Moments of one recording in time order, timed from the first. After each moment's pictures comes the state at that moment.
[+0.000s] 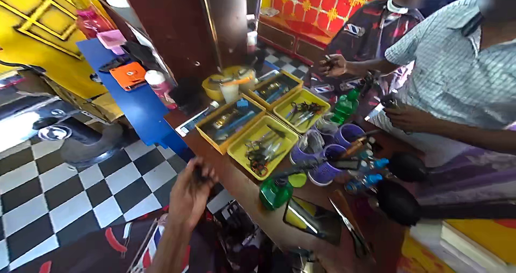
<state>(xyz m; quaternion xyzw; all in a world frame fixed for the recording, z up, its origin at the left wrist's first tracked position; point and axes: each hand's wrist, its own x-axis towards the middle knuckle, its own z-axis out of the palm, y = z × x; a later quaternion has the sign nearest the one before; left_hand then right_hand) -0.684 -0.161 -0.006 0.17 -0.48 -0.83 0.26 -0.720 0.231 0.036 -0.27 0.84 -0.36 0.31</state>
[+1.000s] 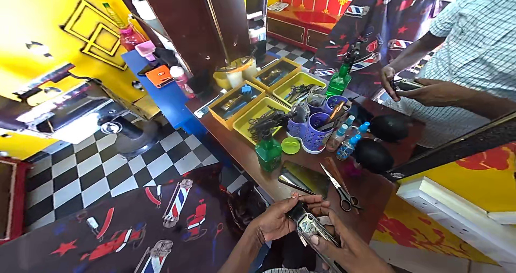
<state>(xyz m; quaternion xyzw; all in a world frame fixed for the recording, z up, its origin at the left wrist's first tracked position) -0.666 0.082 -0.044 -0.06 -0.34 -0.91 -0.22 -0.718 0.317 -0.004 -0.19 0.67 -0.54 0.47</state>
